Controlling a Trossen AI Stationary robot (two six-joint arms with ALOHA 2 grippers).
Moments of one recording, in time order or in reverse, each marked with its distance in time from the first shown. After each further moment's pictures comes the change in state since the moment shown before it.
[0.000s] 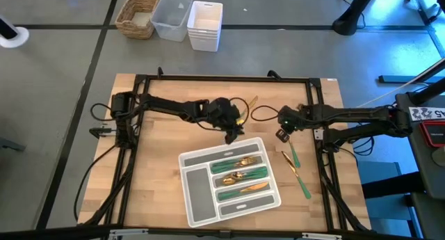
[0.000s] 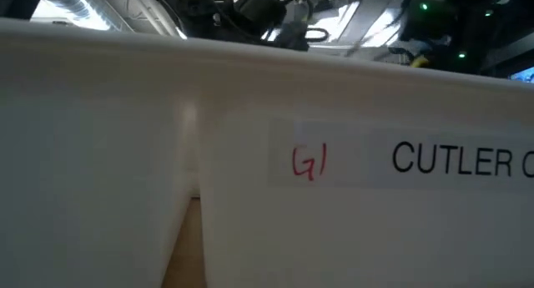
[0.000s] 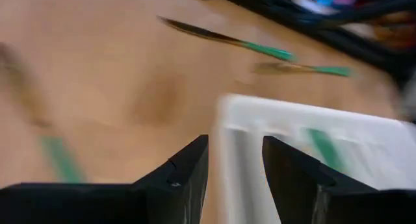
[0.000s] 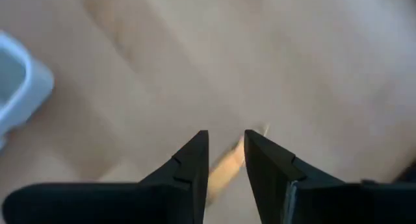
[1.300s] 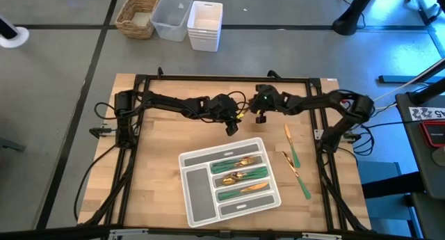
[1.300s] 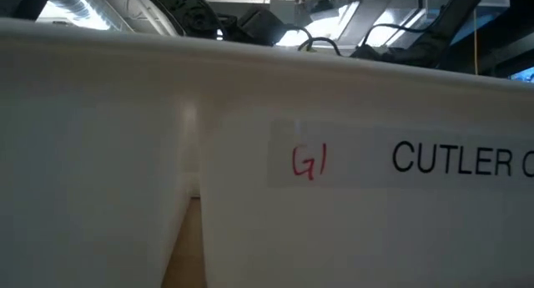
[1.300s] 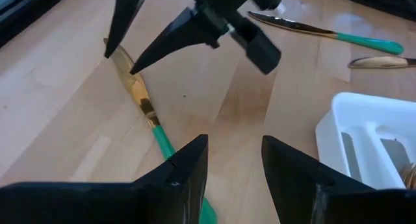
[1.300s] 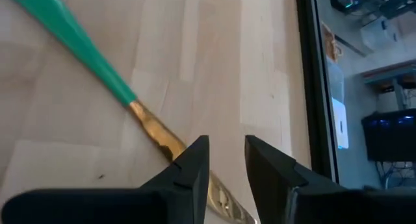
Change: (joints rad) left arm 0.047 0.036 -0.001 -0.030 -0.206 0.097; right arm -0.322 0.548 0.001 1.057 -0.223 -1.180
